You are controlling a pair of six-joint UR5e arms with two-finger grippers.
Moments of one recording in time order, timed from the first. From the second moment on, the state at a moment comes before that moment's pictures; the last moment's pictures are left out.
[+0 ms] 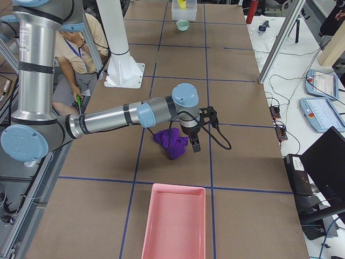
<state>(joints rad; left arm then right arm) -1.59 -1.26 -1.49 -2.25 -2.38 0.61 1.48 -1.69 1.94 -1.46 2.36 0.06</state>
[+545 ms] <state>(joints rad) -1.57 -1.23 -1.48 -2.26 -2.44 0.63 1.48 -1.70 1.93 -1.44 2.36 0.06</state>
